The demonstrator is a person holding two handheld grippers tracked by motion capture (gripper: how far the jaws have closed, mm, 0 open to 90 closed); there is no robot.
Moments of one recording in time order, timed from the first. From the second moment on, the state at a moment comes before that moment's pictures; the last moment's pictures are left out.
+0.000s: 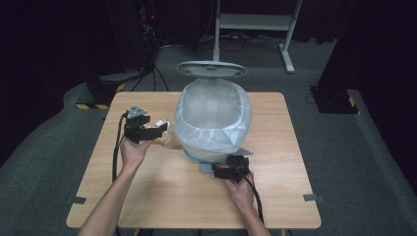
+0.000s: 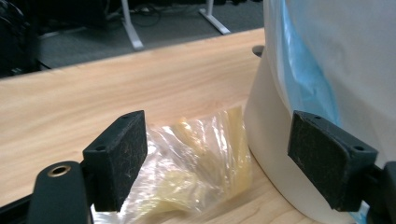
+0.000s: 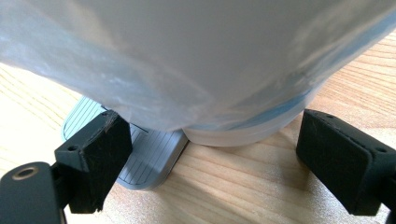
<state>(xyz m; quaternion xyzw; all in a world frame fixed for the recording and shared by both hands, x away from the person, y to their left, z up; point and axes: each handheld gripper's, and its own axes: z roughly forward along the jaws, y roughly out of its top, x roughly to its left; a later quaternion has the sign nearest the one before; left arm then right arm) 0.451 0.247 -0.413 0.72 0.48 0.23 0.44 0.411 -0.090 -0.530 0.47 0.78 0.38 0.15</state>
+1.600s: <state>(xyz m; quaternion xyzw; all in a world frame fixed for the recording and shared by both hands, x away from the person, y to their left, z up) 0.487 0.201 -0.514 0.77 0.49 0.21 0.35 0.410 -0.090 -0.530 0.47 0.78 0.38 0.15</state>
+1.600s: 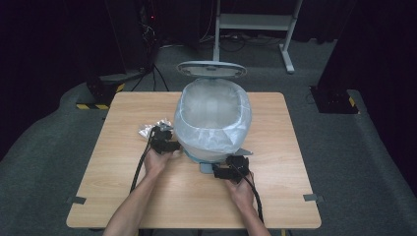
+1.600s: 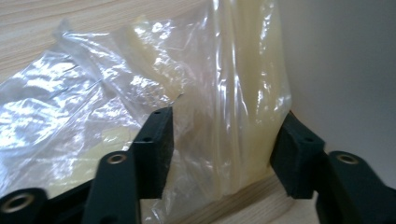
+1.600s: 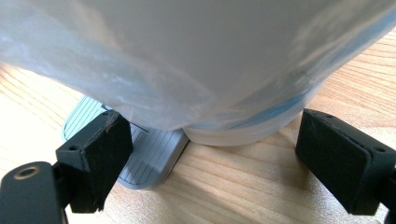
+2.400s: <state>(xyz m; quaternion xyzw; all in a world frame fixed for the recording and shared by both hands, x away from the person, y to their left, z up) 0.478 0.214 -0.507 0.78 0.50 0.22 0.32 0.411 -0.090 -0.530 0.47 0.78 0.38 0.15</state>
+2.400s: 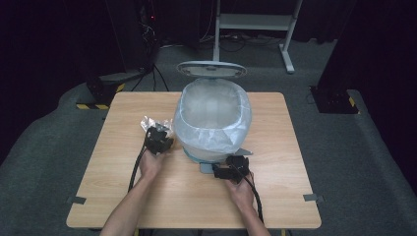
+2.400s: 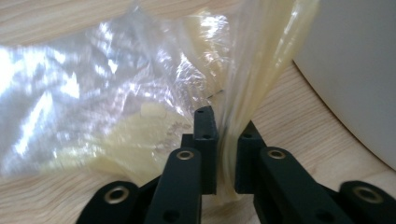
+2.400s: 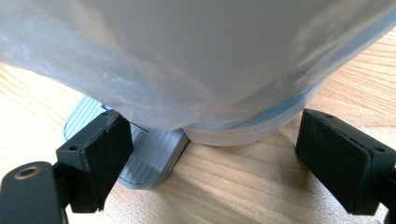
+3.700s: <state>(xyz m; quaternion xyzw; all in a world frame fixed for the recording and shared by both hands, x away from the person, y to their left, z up) 0.415 0.253 -0.387 0.74 0.44 0.21 0.47 0.411 -0.091 -0.530 0.47 0.78 0.38 0.15</state>
